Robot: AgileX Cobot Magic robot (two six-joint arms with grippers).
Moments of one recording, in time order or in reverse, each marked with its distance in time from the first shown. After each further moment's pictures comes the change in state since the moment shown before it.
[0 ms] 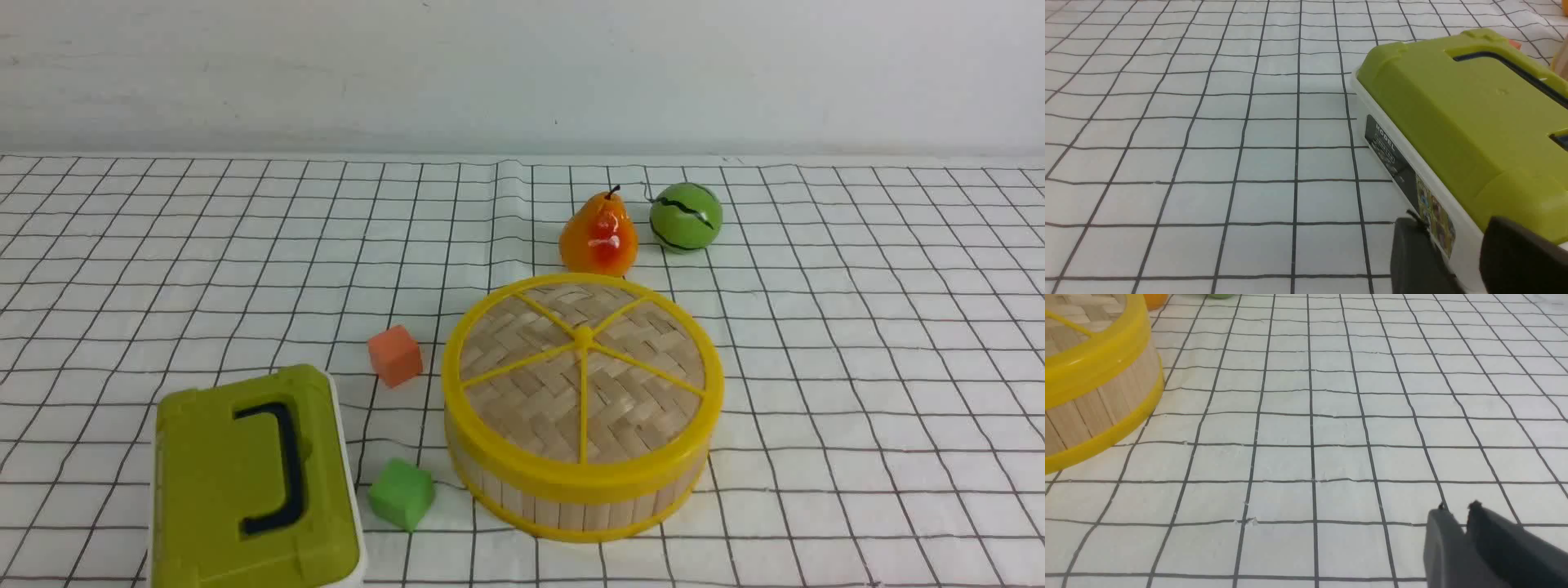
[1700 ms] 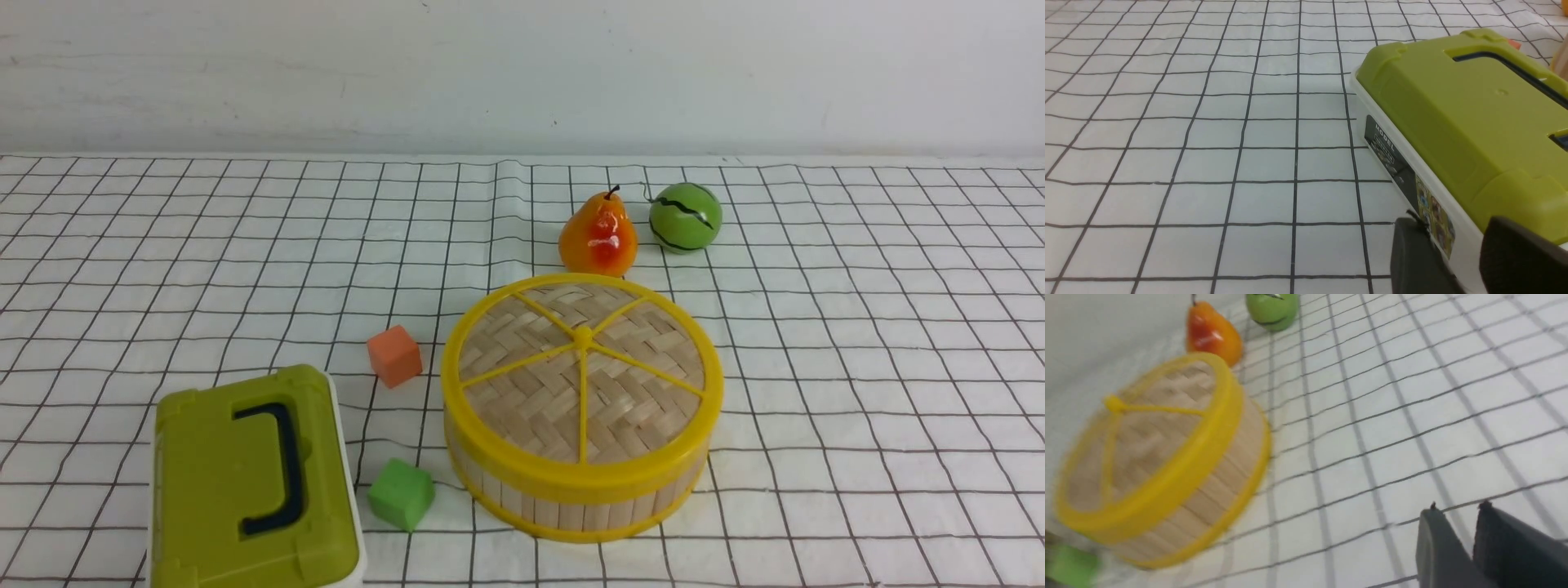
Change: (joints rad) right arm 0.000 0.000 0.001 0.481 0.020 0.120; left arm 0.000 0.000 0.000 0.000 0.000 0.000
